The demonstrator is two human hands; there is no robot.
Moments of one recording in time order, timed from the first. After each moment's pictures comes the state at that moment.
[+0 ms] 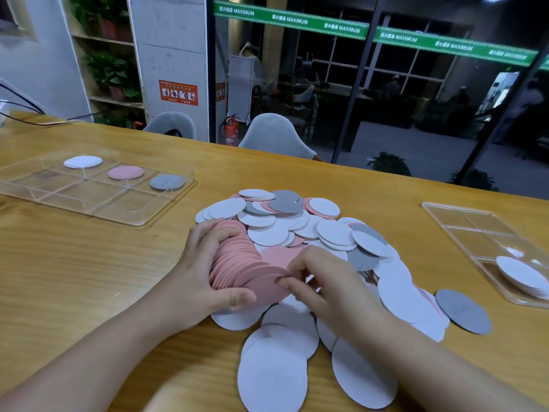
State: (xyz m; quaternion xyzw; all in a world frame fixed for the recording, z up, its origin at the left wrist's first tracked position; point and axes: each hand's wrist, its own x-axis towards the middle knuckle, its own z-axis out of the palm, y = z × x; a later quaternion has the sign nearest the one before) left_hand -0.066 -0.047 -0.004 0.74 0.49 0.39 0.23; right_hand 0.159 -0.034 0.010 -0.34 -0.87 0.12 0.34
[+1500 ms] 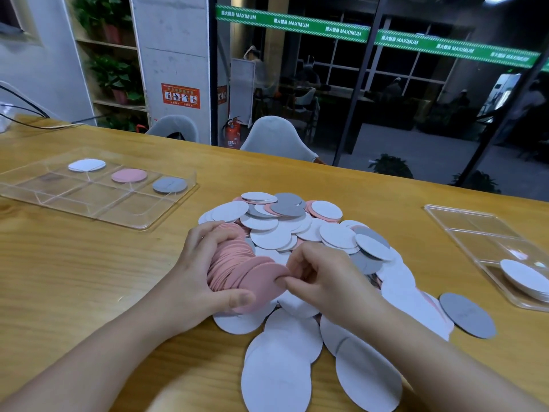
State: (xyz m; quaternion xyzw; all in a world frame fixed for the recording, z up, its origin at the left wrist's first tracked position) left_hand -0.070 -0.047 -0.002 0.73 0.49 0.41 0.23; right_hand 0.150 -0.029 0.027 -0.41 -0.84 0.19 0.29
